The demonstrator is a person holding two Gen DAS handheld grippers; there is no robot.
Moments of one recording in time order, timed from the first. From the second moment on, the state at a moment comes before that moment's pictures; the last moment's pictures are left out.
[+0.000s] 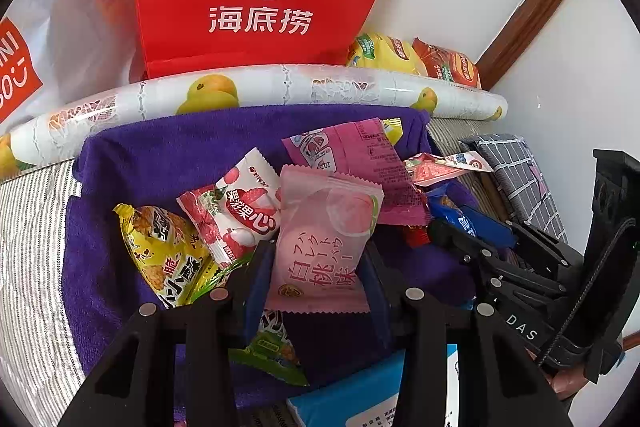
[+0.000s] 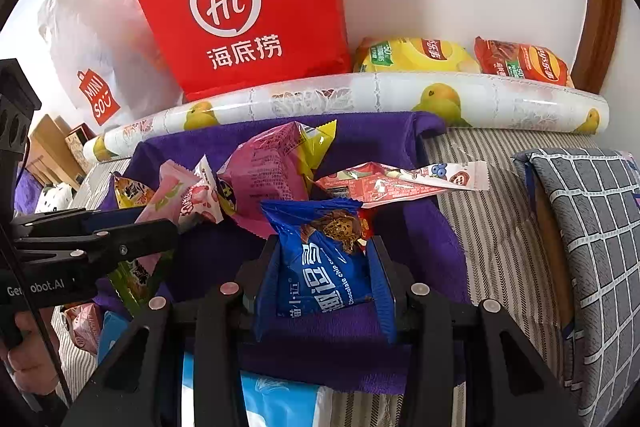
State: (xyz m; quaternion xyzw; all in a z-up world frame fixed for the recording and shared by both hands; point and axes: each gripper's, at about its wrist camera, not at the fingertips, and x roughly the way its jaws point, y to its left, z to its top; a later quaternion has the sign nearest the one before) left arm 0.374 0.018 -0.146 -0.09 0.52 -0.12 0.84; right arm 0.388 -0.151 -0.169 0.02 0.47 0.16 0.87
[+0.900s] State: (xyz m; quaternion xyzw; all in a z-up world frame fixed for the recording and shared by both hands) left arm 0.363 0.033 -0.103 -0.10 0.48 -0.13 0.86; right arm 0.374 -0.156 -0.140 0.05 0.41 0.18 0.89
